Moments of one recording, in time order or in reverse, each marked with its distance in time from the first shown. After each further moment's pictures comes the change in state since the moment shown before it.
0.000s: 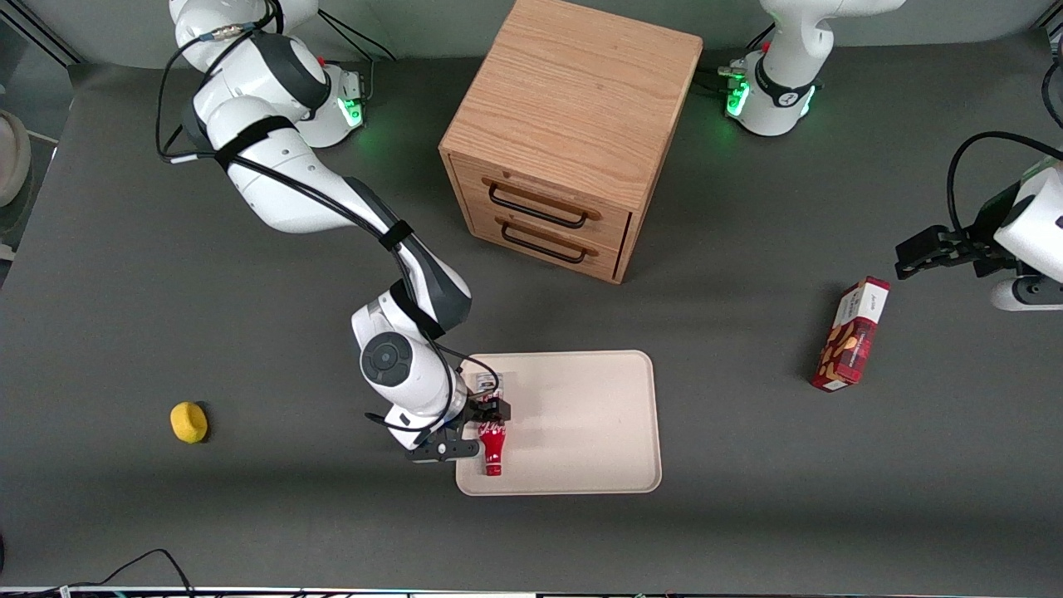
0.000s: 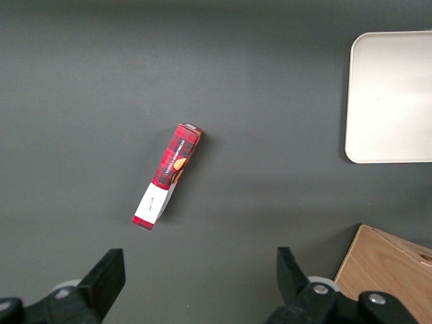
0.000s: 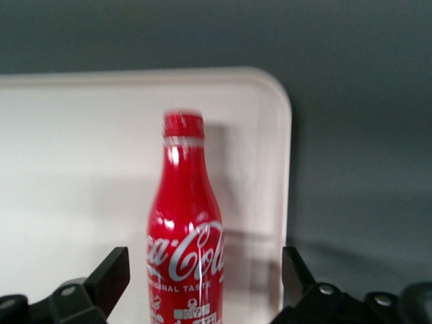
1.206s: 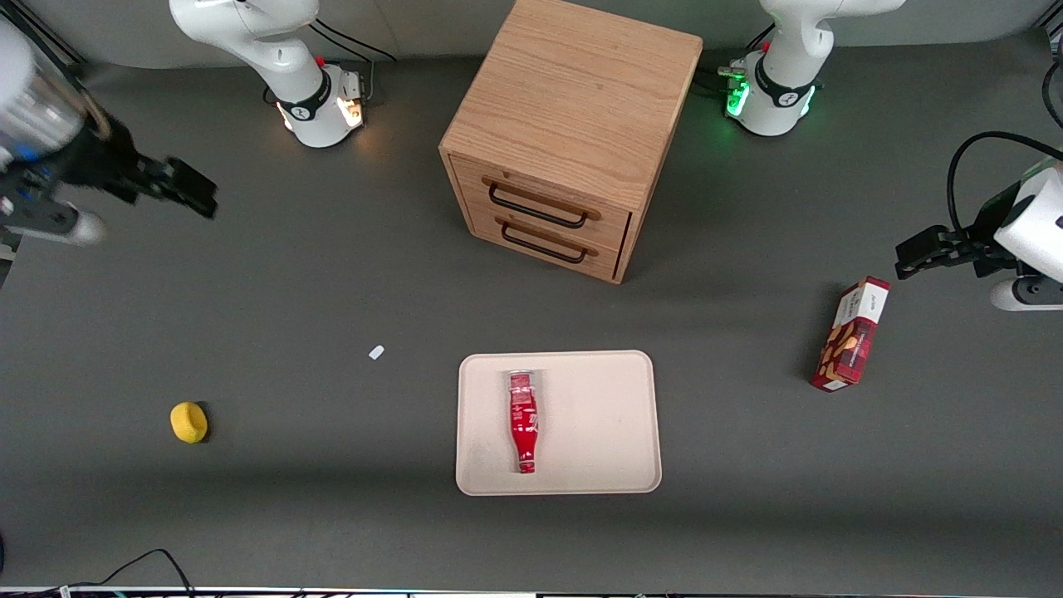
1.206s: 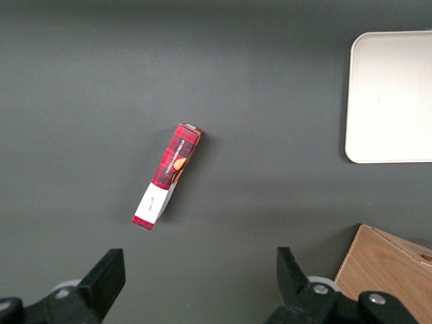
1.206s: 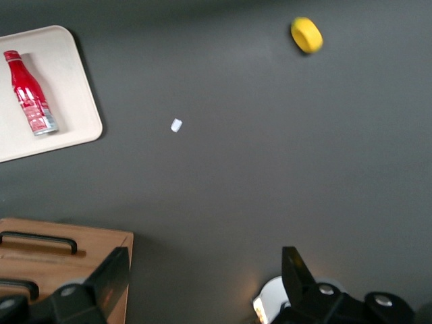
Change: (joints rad) arm -0.122 -0.953 -0.262 -0.152 0.212 -1.099 -0.054
